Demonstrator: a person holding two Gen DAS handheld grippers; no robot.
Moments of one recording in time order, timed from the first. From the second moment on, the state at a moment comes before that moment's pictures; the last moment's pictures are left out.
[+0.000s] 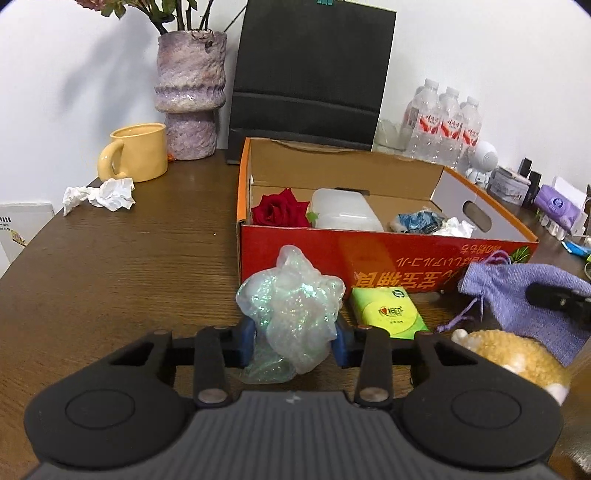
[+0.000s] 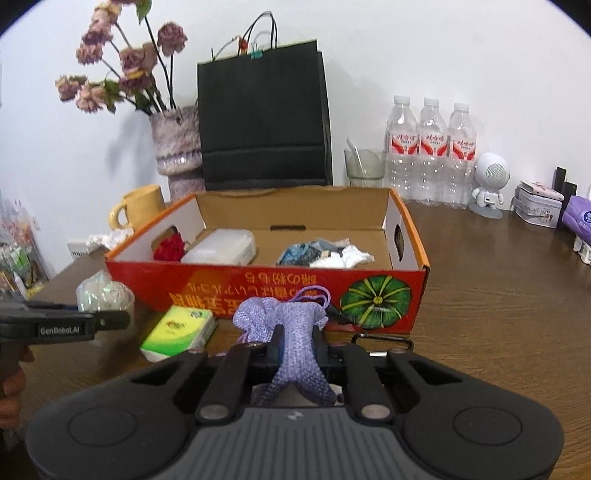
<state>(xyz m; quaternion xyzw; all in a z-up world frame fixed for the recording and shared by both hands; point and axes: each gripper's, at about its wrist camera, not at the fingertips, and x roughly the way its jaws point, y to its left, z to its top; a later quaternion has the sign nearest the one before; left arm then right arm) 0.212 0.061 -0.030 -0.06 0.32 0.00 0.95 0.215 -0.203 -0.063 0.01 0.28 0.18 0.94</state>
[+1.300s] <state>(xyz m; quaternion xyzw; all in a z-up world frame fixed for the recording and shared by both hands) 0.290 0.034 0.049 -0.10 0.22 -0.04 0.97 0.332 -0.210 -0.008 0.12 0.25 0.18 0.94</state>
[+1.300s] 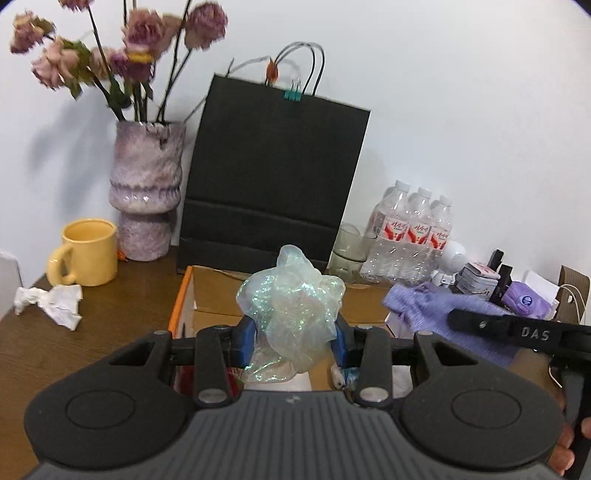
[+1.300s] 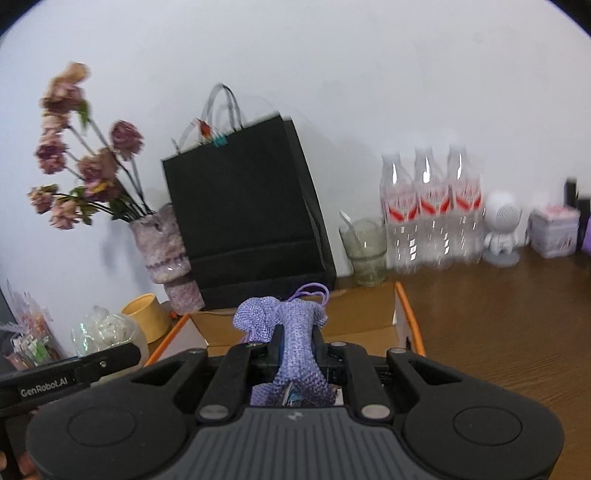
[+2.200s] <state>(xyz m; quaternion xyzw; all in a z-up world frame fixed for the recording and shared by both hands) 0.347 0.026 0.015 -0.05 0.27 0.01 0.96 0.397 -0.192 -0.038 0.04 0.30 0.15 0.94</state>
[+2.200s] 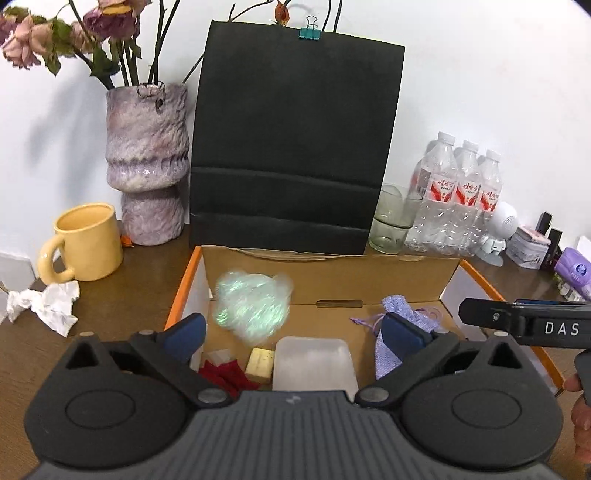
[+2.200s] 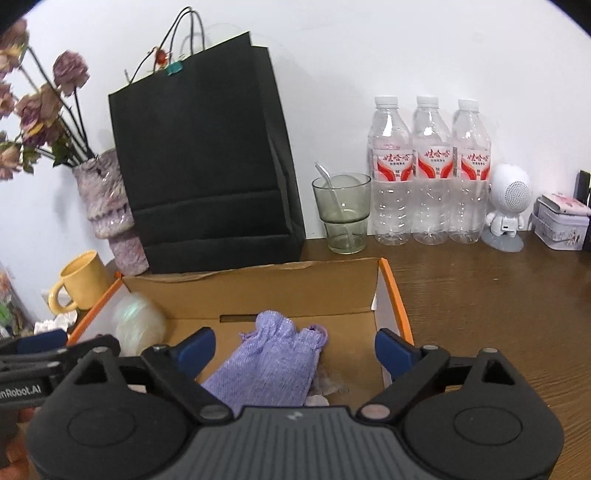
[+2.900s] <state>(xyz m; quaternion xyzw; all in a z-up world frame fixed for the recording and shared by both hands) 0.231 0.049 0.038 -0.02 0.22 0.03 0.97 0.278 -0.196 -0.020 -0.03 0.25 0.19 0.95</state>
